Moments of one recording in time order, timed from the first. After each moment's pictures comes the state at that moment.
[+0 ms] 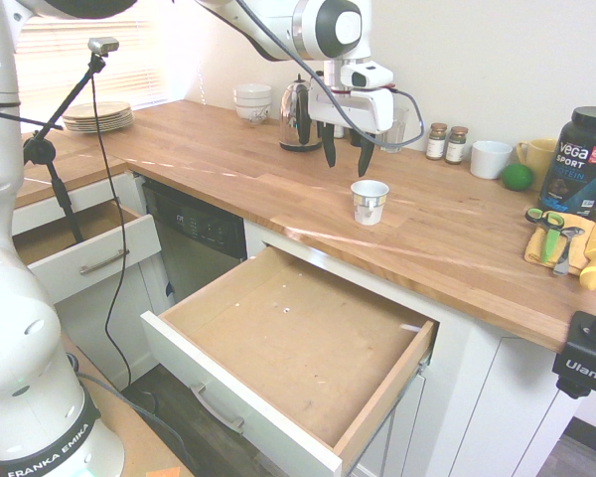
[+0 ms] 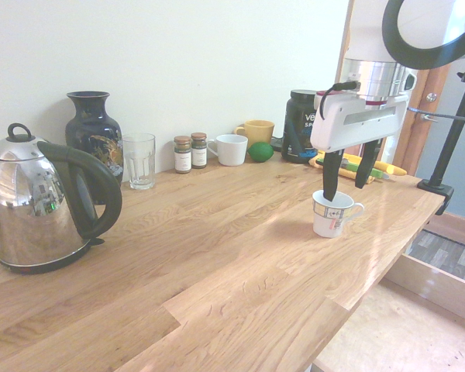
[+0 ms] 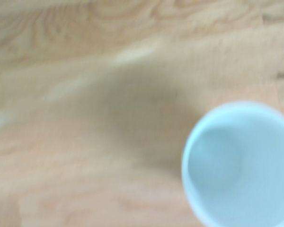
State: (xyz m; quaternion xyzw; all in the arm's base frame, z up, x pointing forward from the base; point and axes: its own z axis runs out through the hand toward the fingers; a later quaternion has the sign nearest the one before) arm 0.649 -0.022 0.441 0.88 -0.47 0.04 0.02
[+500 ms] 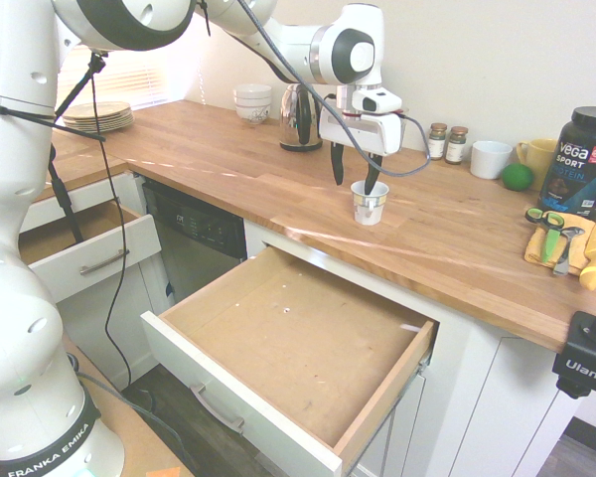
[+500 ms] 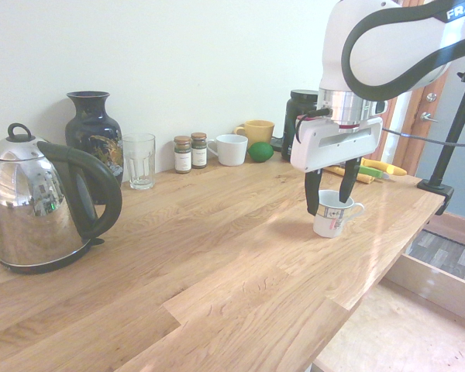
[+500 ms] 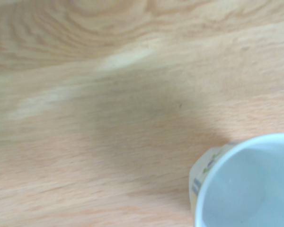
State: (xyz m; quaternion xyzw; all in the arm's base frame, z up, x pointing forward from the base) arm 0.672 -0.030 0.391 0.87 -0.48 0.01 0.03
